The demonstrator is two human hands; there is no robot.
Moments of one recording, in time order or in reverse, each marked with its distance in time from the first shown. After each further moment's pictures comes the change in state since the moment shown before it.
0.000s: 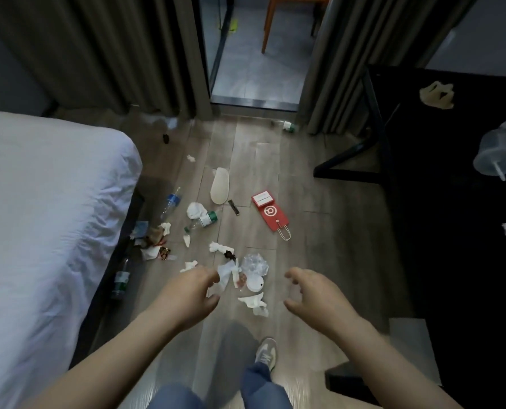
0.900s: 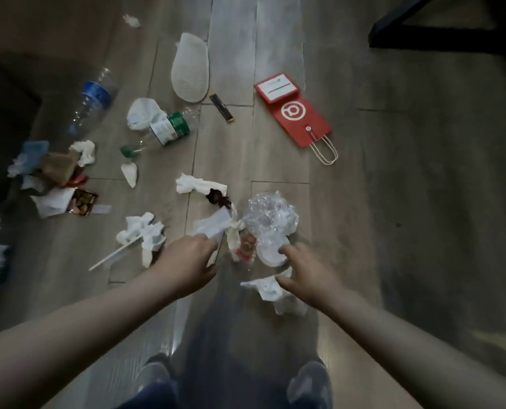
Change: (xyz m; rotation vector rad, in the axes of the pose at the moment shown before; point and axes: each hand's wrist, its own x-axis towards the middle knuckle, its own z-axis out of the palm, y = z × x) left_hand 0.348 -0.224 0.480 0.171 -0.108 0.105; right_hand 0.386 0.235 0.474 -0.007 -0.098 0.009
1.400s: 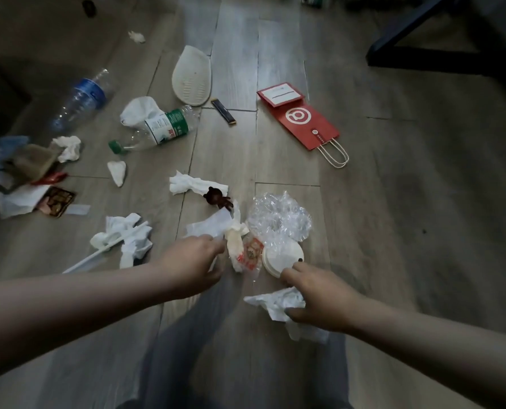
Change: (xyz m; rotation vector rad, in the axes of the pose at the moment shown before) left_hand 0.036 -0.025 0.075 0.039 0.082 0.122; right_hand 0.034 0.040 0.081 -0.262 -0.019 -0.241
